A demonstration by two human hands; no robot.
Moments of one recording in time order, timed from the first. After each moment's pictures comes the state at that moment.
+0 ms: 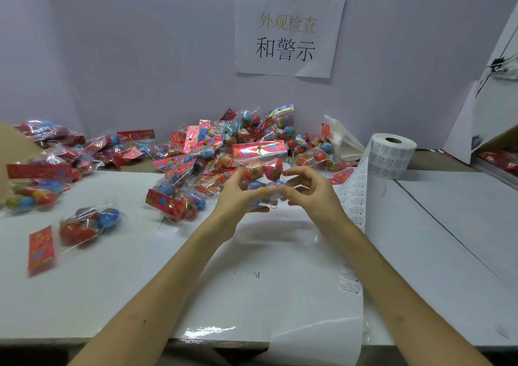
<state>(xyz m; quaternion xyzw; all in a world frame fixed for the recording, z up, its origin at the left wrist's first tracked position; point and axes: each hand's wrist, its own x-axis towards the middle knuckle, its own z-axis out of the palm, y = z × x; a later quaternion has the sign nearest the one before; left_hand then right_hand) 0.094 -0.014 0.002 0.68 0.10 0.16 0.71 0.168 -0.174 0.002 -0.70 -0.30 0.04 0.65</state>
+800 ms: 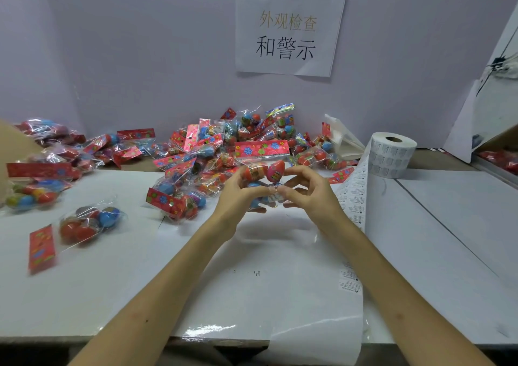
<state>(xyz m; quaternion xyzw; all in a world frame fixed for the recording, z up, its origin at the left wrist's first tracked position) 0.097 -0.012 -0.003 0.68 0.08 0.17 0.70 0.166 -0.173 0.002 -0.68 -0.31 0.07 0.66</state>
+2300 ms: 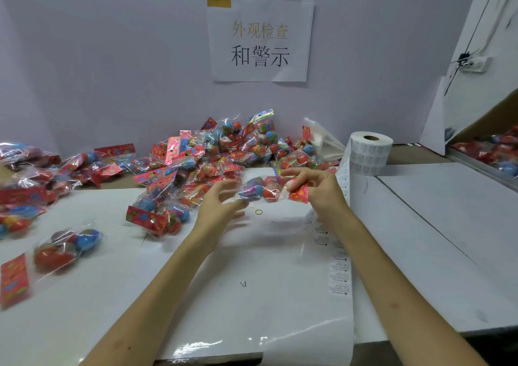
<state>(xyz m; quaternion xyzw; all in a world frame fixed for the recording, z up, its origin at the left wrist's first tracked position) 0.096 -0.007 -0.009 0.69 0.12 0.18 0.68 0.190 -0.201 0.014 -0.68 -0.27 0.03 0.69</state>
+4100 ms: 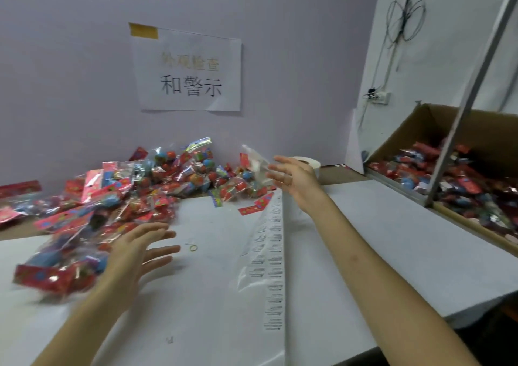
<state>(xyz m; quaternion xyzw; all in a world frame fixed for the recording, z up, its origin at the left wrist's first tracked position) 0.090 -0.011 0.001 0.64 0.16 0.15 0.74 0.272 -0.267 0.073 -0.59 -0.08 0.03 0.81</state>
